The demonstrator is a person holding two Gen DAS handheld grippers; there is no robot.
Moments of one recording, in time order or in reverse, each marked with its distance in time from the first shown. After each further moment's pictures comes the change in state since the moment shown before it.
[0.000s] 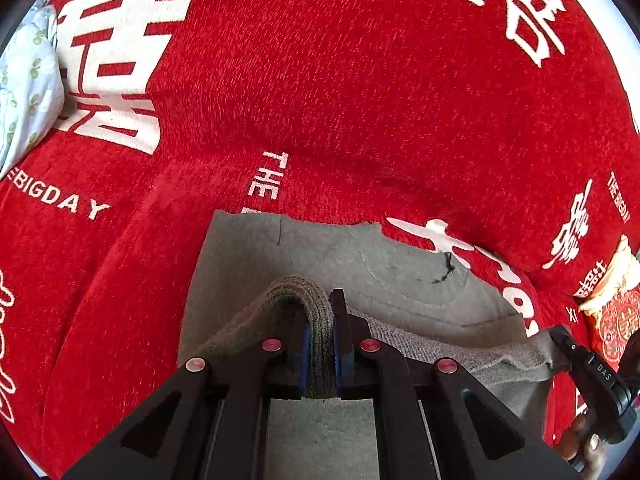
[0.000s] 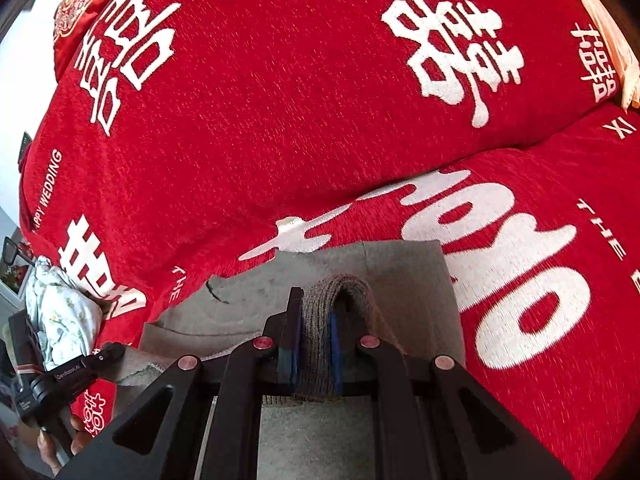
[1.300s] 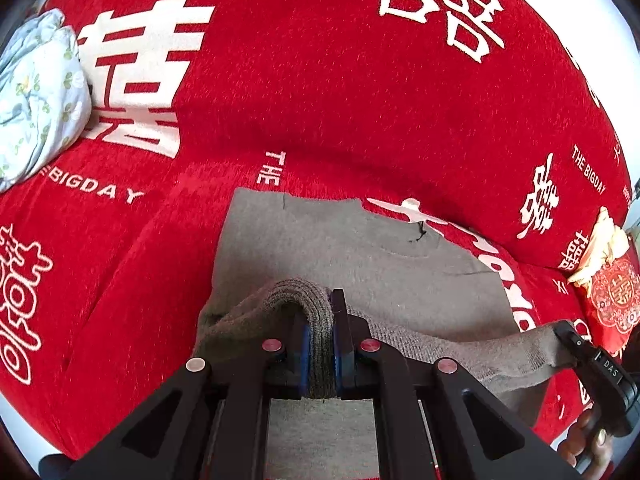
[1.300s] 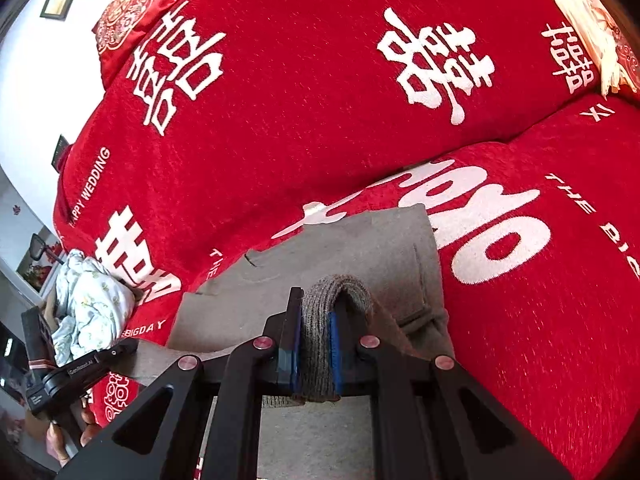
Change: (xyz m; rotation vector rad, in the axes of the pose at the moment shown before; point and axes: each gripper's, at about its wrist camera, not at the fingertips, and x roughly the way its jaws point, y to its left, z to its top) left arm -0.079 -0.002 -0.064 0.072 -0.084 -0.016; right arm -0.087 -0.006 -0.063 -0.001 -0.068 0.084
